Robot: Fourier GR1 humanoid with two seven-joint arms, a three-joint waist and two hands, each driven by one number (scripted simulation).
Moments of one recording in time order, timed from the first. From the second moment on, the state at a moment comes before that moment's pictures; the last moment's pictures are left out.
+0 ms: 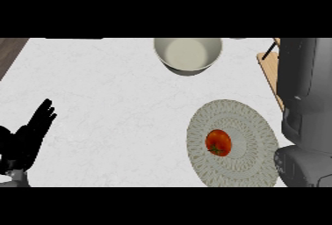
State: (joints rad) left arm 0.00 0.31 0.16 -1.42 0.08 -0.07 0.10; right arm -1.39 -0.10 -0.47 -1.12 1.98 0.19 1.16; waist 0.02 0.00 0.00
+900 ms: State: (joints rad) left arm -0.03 0.31 0.18 -1.38 0.08 -0.09 0.10; right arm -1.28 -0.24 -0.65 -1.09 1.98 0.15 1.08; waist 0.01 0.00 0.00
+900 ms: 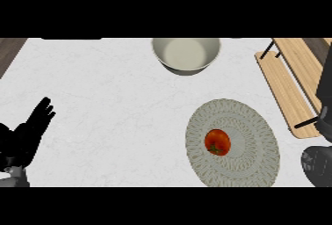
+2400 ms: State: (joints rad) left arm 0.01 0.28 0.18 -1.45 0.05 -0.08 0.12; right arm -1.10 -0.18 -0.70 -1.50 1.76 -0.06 1.06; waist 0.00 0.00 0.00
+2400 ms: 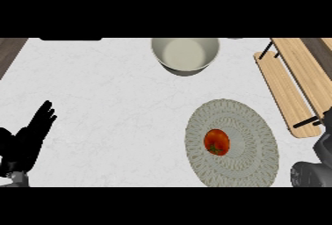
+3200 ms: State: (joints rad) left arm 0.03 0.29 0.21 -1.42 0.06 -0.08 0.11; right arm -1.21 -0.01 -0.42 -2.19 2.13 0.35 1.04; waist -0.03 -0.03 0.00
